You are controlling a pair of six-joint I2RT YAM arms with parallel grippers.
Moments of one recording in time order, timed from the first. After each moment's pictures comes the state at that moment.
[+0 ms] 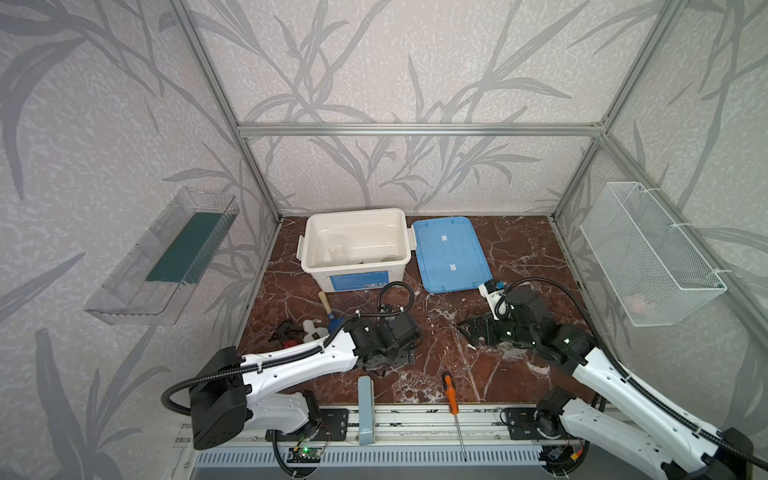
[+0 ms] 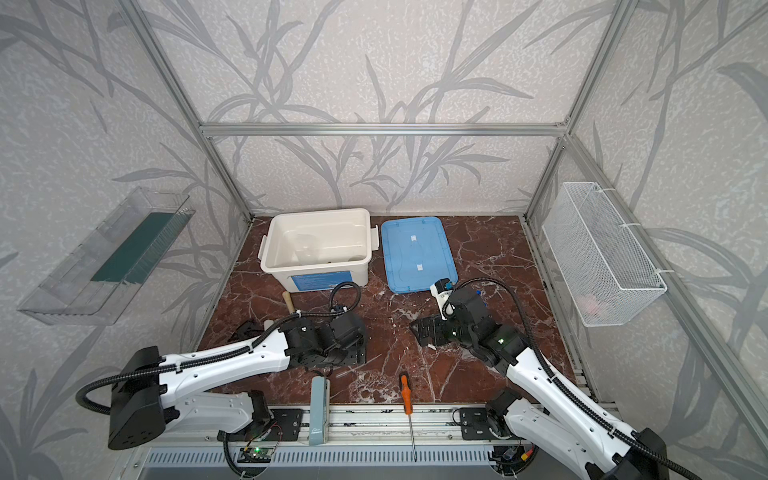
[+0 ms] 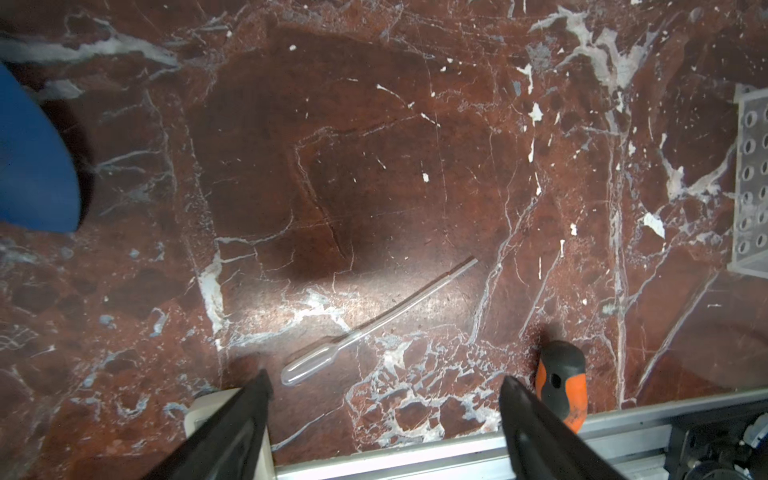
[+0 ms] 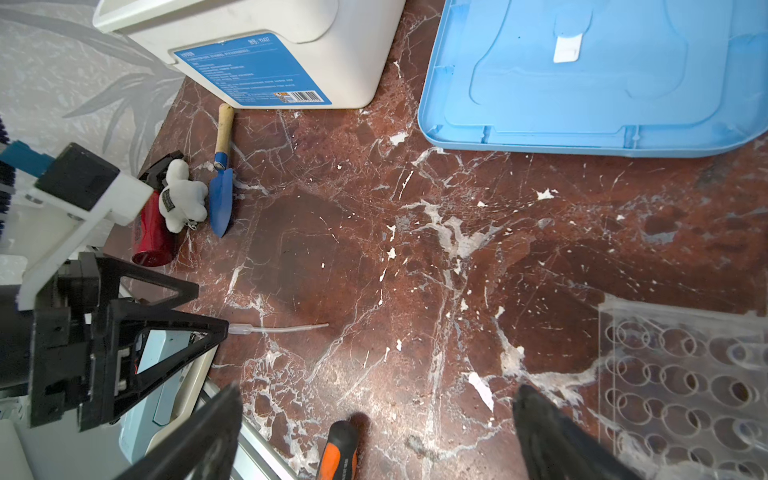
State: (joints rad) left arm -1.06 1.30 0.88 -0.83 -0.15 -1.09; right arm 0.62 0.85 0.67 -0.55 -0.20 0.42
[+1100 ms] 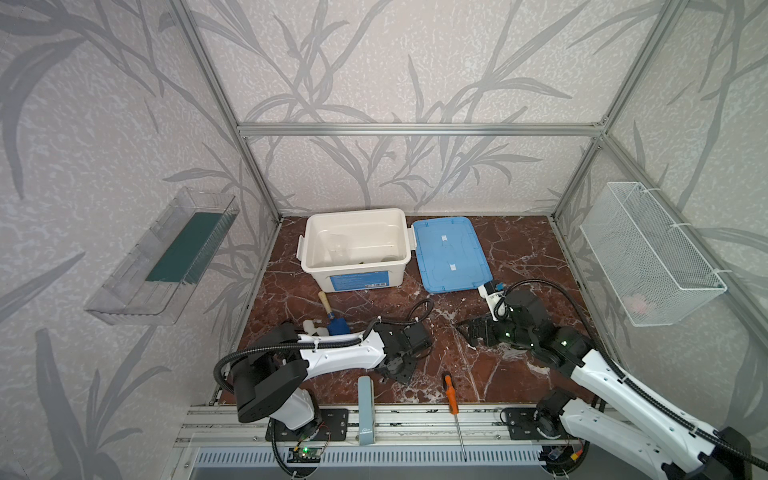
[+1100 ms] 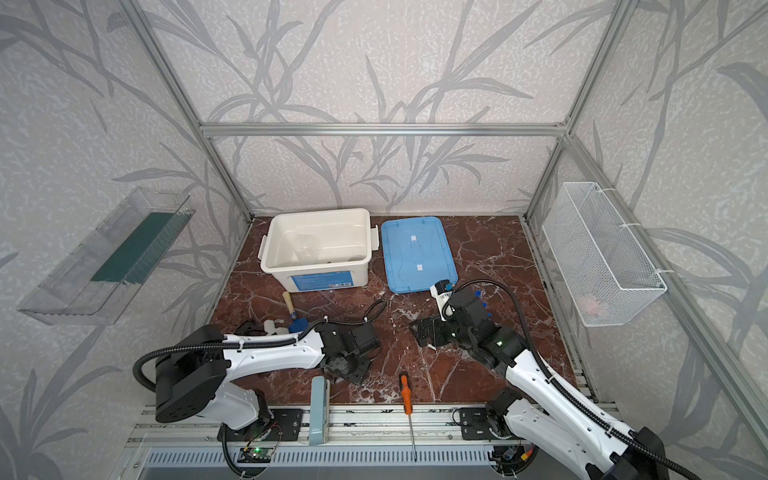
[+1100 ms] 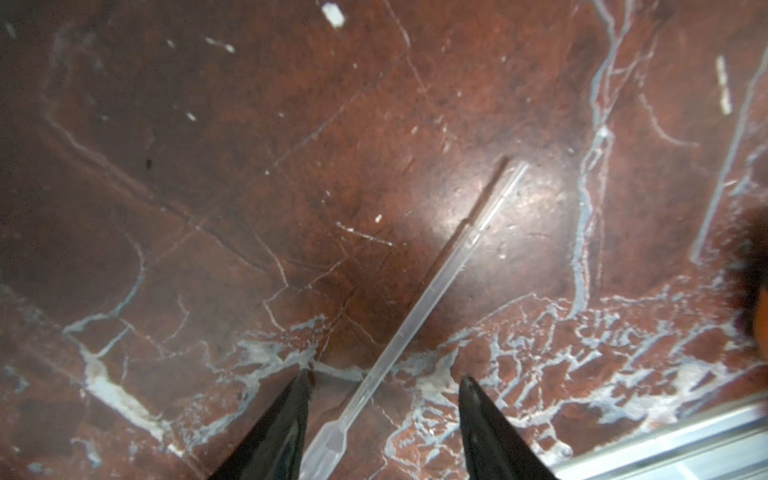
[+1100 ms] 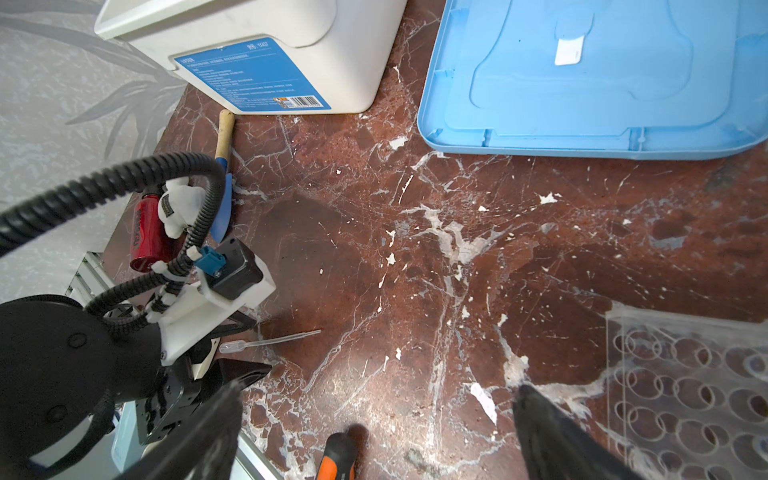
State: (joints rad) left arm -1.07 1.54 0.81 -0.72 -0.04 -0.65; right arm 0.62 0.85 0.63 -0.49 -0.20 0.43
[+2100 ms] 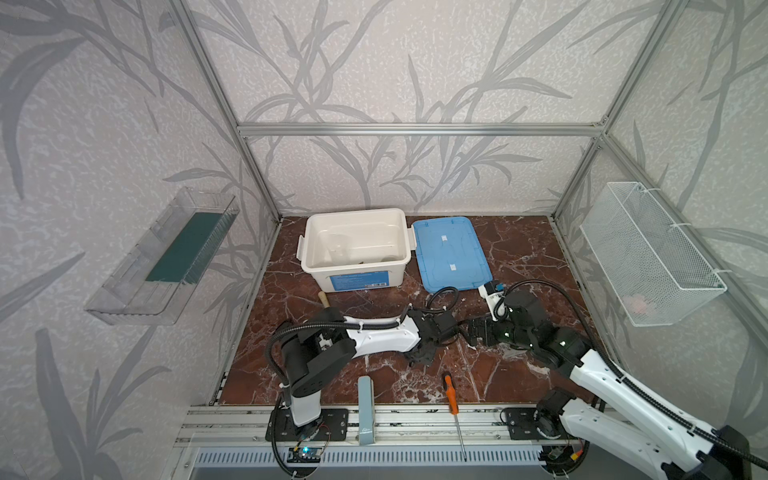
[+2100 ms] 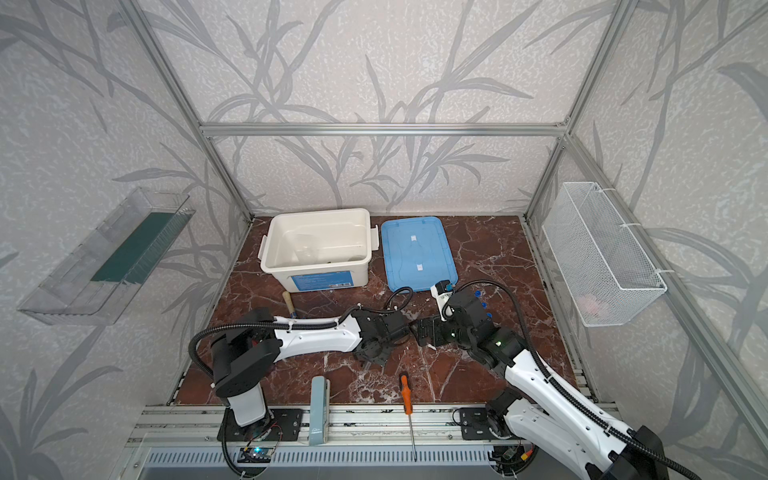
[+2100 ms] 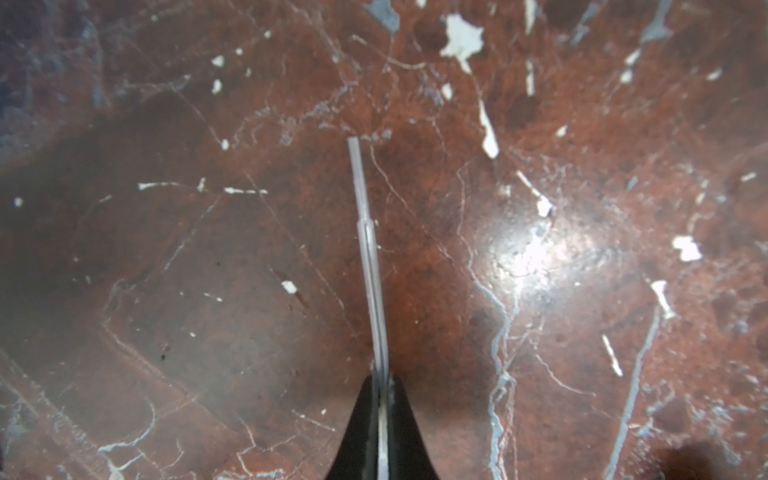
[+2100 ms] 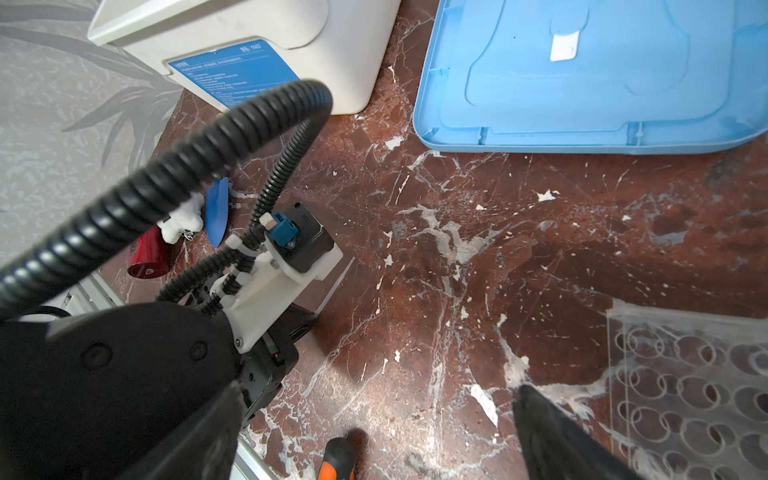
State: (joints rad) left arm -1.08 1.82 1.12 -0.76 -0.19 -0.69; right arm 0.62 0.85 0.62 -0.48 -0.19 0.45
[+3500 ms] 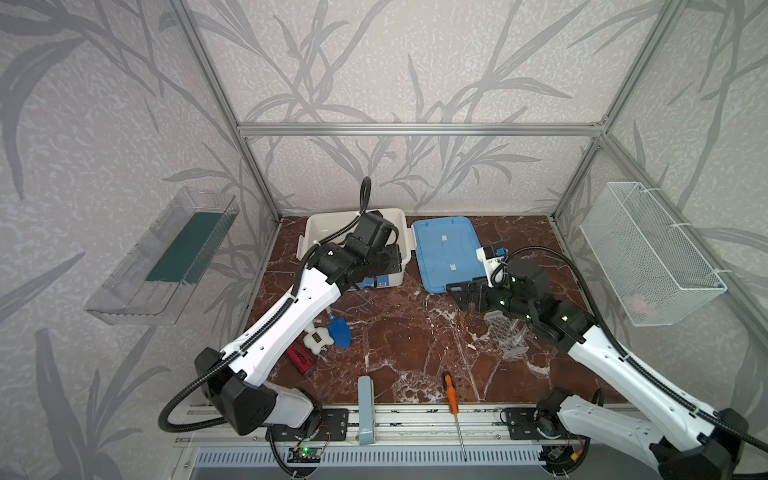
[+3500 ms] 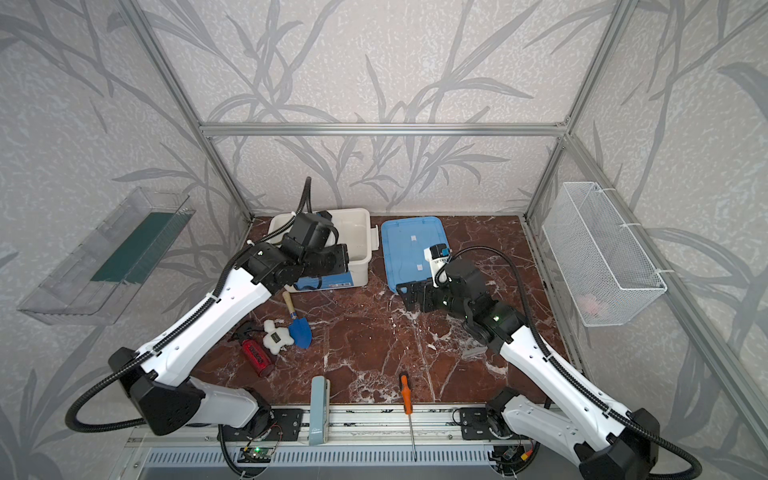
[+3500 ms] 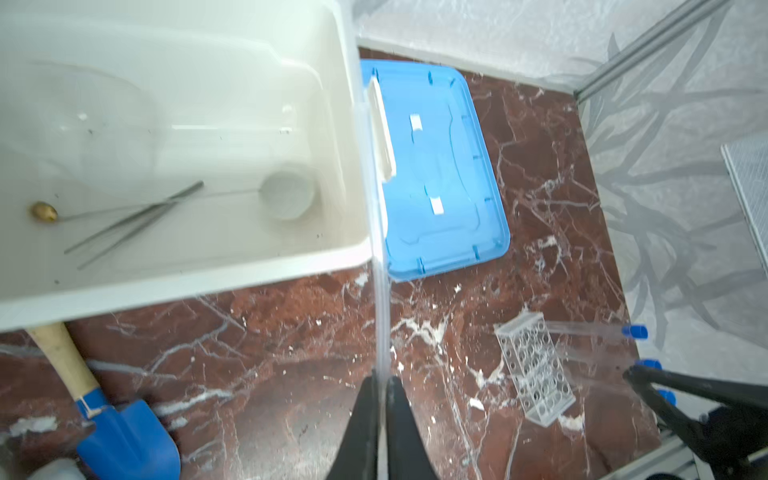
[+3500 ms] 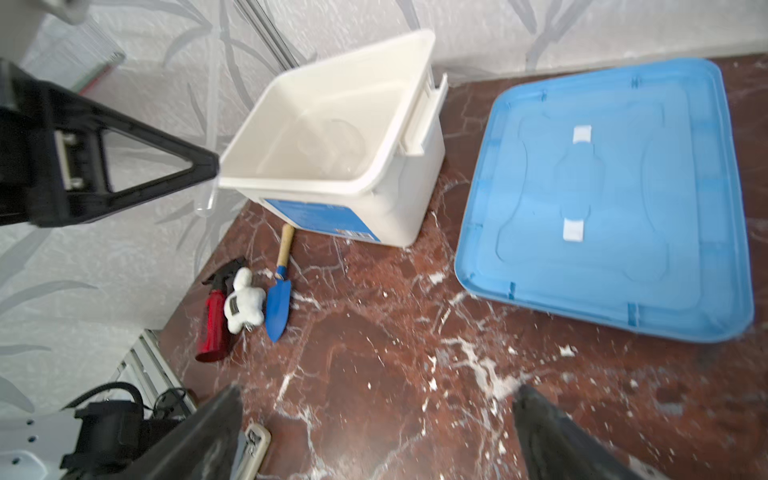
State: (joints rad) left arm -0.57 1.47 1.58 -0.90 -0.07 -0.58; right arm 0.61 1.05 0.96 -0.38 -0.18 0.44
